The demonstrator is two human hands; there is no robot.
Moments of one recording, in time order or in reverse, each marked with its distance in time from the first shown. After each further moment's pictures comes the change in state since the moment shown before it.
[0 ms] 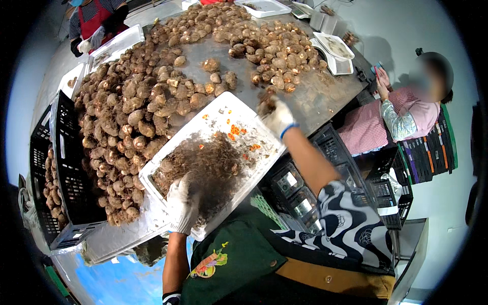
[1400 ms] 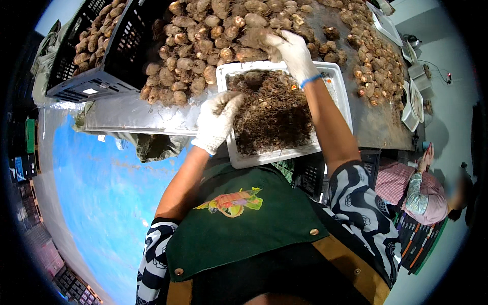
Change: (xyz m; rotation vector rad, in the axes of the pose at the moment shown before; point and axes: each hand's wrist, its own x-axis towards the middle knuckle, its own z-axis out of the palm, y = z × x) left_hand -0.045 -0.039 -0.064 -0.563 0.253 -0.554; right_hand -0.059 0.251 0.132 -1.583 -0.849 -0.468
